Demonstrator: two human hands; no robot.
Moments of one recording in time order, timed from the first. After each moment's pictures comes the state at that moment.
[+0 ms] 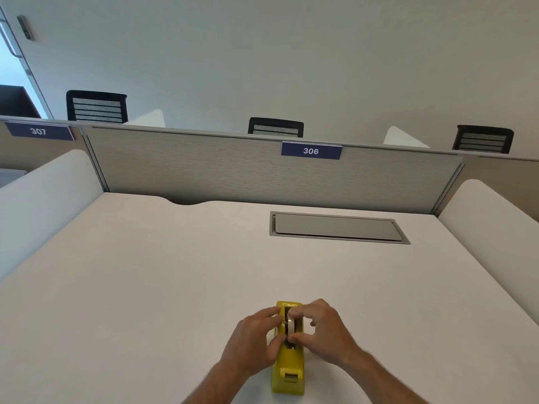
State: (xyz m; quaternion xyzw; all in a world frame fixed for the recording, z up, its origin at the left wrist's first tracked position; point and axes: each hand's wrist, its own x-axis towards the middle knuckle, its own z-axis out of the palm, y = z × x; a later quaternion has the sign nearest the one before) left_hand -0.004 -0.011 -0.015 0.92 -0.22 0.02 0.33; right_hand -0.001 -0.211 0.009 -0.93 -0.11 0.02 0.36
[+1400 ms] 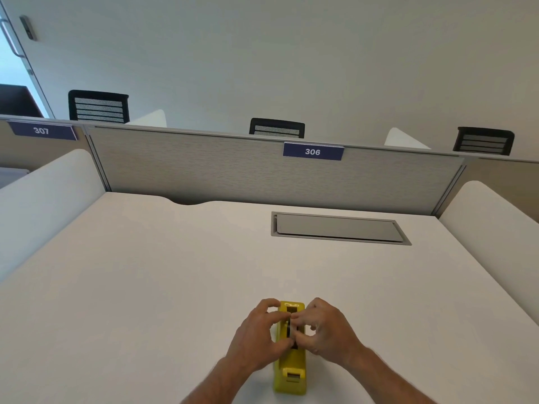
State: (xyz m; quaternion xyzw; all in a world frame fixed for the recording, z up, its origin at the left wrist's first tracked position) left_hand -0.004 -0.018 -0.003 0.92 -0.17 -0.02 0.36; right_hand -0.003 -0.211 0.018 -0.94 -0.23 -0.07 0.25
